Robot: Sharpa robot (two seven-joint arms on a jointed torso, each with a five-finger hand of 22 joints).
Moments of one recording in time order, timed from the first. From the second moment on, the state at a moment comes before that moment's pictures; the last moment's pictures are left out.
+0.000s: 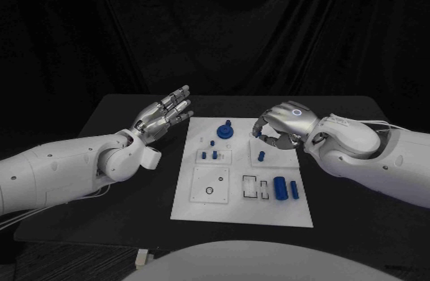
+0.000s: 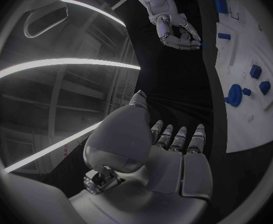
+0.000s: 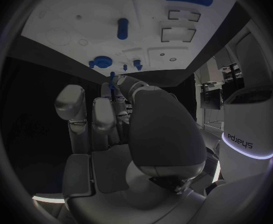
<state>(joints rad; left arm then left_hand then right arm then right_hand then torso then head) 1.12 -0.93 -0.21 1.41 -0.08 0.05 0.68 1.40 0.15 -0.21 0.28 0.36 0.14 -0.05 0.02 0.02 0.00 0.04 0.11 0.02 0.01 0.15 0.00 0.00 0.17 0.02 0.29 0.01 0.06 1.25 -0.80 -0.21 1.59 -1.82 -0.41 -0.02 1.45 -0.18 0.47 0.09 0.34 1.04 0.10 0.24 0.28 1.02 0.05 0.36 0.22 1.44 -0.05 1.20 1.10 0.10 1.38 0.06 0.95 1.31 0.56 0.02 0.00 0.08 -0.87</state>
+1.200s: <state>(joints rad) 1.11 -0.93 -0.21 1.42 -0.08 0.05 0.68 1.40 0.15 -0.21 0.28 0.36 0.15 -0.05 0.02 0.02 0.01 0.05 0.12 0.02 0.01 0.15 0.01 0.00 0.17 0.02 0.29 0.01 0.06 1.11 -0.60 -0.21 1.55 -1.89 -0.35 -0.06 1.44 -0.19 0.48 0.08 0.34 1.01 0.11 0.21 0.28 1.02 0.06 0.36 0.22 1.44 -0.04 1.20 1.10 0.10 1.38 0.06 0.95 1.31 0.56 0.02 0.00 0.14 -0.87</state>
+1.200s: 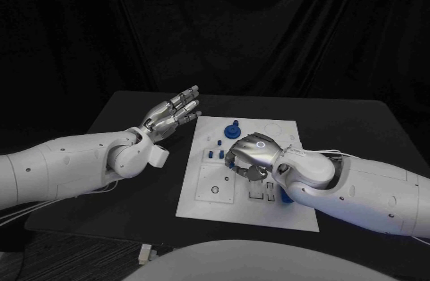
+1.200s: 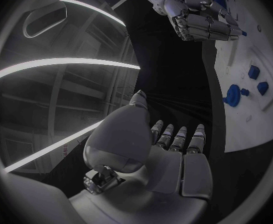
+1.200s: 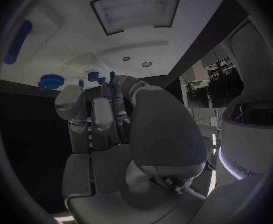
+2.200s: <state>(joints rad) 1.11 -0.93 -0.21 1.42 -0.08 0.05 0.68 1.41 0.15 -0.21 0.28 0.36 0.15 -0.04 0.02 0.02 0.01 0.05 0.12 0.02 0.01 0.15 0.01 0.00 0.17 0.02 0.29 0.01 0.06 1.07 -0.57 -0.21 1.54 -1.89 -0.30 -0.06 1.44 -0.19 0.48 0.08 0.34 1.00 0.12 0.20 0.28 1.02 0.06 0.36 0.21 1.43 -0.03 1.20 1.10 0.10 1.38 0.07 0.95 1.31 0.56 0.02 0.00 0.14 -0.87</state>
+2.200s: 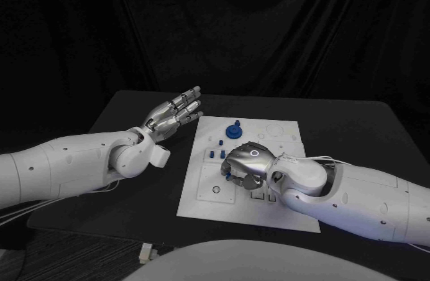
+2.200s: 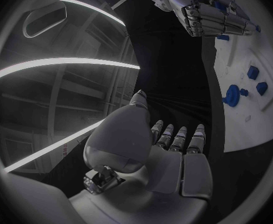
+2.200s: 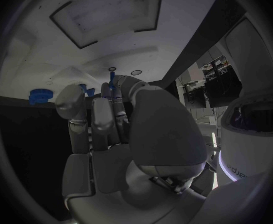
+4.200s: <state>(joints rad) 1.09 -0.92 -0.21 1.41 -0.08 0.05 0.68 1.43 0.16 -0.22 0.28 0.37 0.20 0.01 0.03 0.03 0.01 0.06 0.13 0.02 0.01 0.17 0.02 0.01 0.17 0.02 0.29 0.01 0.06 1.07 -0.57 -0.21 1.55 -1.89 -0.27 -0.07 1.43 -0.18 0.51 0.06 0.41 0.99 0.13 0.18 0.28 1.03 0.07 0.35 0.21 1.42 -0.02 1.19 1.08 0.10 1.37 0.08 0.93 1.31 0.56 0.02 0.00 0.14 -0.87</state>
